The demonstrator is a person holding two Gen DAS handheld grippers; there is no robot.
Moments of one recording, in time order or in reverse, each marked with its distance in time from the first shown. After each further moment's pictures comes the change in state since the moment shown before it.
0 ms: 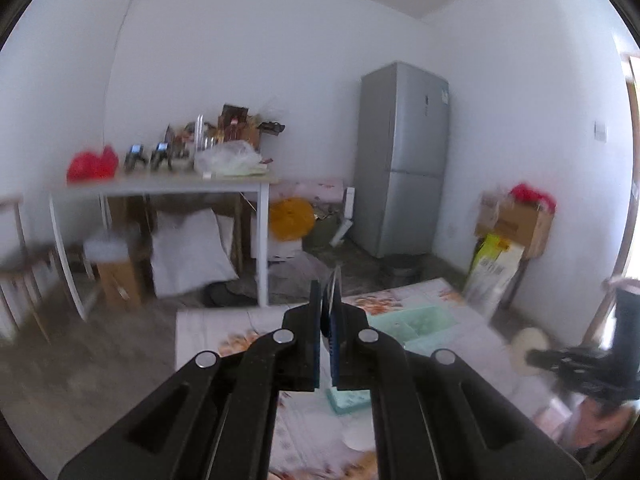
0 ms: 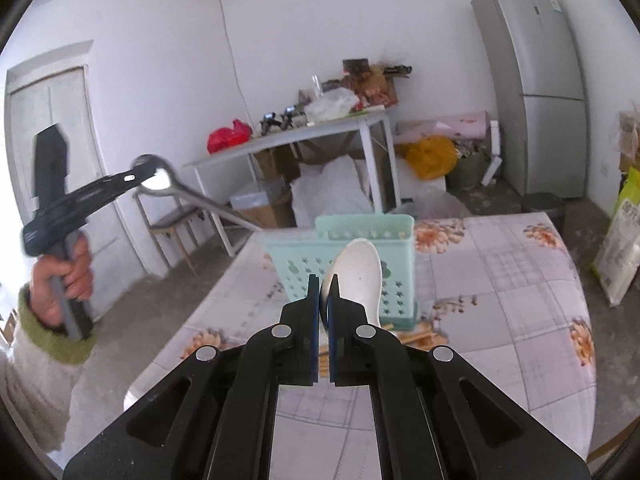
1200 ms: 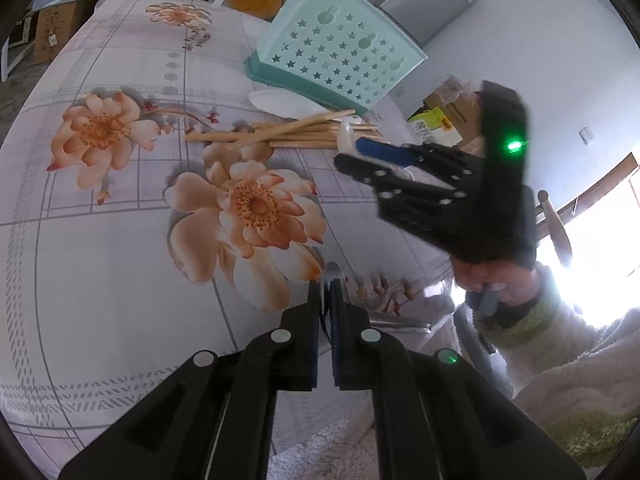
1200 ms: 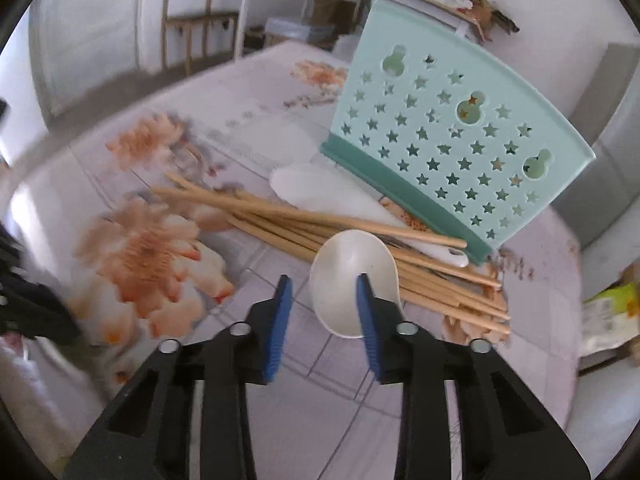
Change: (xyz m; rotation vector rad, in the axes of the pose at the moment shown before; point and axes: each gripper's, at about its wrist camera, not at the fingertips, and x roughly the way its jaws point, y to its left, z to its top) left arm -0.009 -0.029 -0.240 -0.445 0.659 -0.417; right arm 0.143 0.060 -0.108 -0.562 0.507 -0.171
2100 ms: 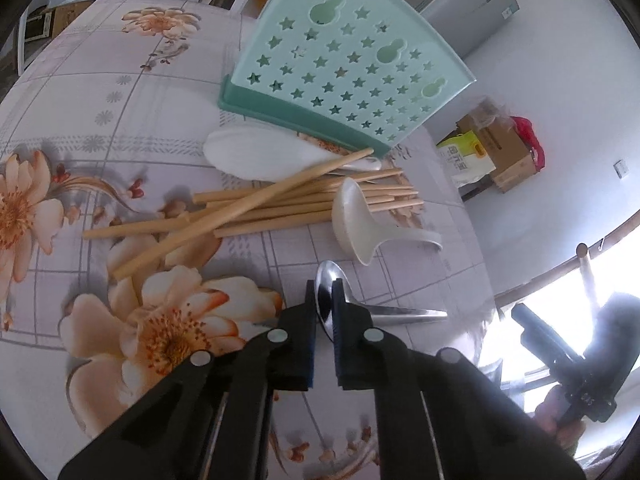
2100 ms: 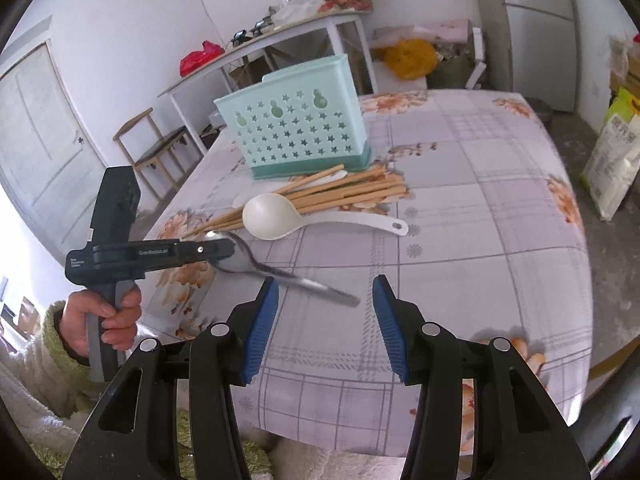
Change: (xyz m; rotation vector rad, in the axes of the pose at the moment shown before) left arm 0.079 -0.027 0.072 -0.075 -0.041 0.105; right arm -0.120 -0.112 -0.126 0.607 -0.159 0.237
